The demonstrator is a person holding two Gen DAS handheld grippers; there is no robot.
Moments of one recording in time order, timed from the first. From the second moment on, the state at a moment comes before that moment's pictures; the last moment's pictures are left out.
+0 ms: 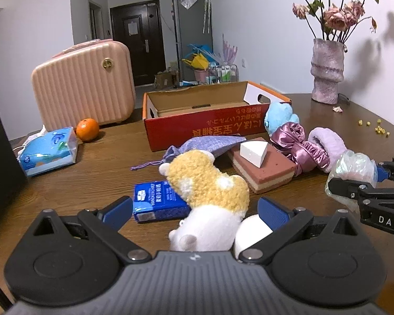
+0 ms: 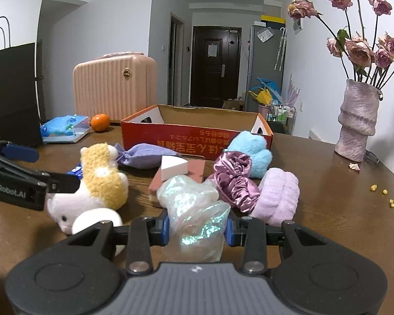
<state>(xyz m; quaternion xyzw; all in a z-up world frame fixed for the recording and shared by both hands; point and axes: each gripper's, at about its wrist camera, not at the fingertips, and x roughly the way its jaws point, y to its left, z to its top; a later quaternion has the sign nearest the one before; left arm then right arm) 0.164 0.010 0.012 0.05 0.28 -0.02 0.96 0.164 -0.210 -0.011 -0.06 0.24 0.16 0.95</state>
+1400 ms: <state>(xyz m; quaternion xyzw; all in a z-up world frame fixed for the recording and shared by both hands) 0.229 0.003 -0.035 0.01 0.37 -0.02 0.93 0.191 -0.221 -0.027 -0.04 0.25 0.16 0.96</state>
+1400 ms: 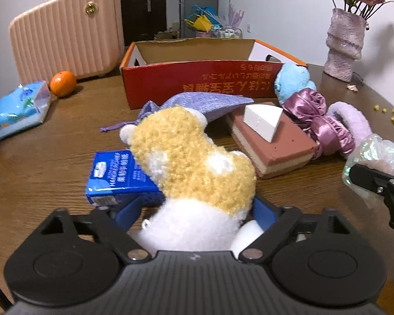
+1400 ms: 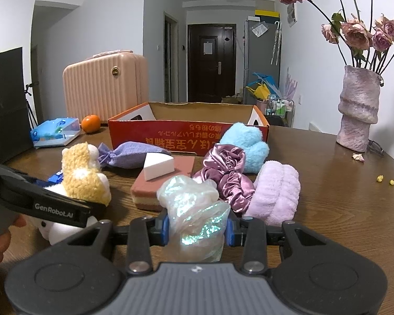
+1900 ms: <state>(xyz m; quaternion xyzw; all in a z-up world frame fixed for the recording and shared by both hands) 0.219 0.000 -0.031 0.00 0.36 -0.04 0.93 0.190 -0.224 -0.025 -0.04 0.24 0.16 0.96</state>
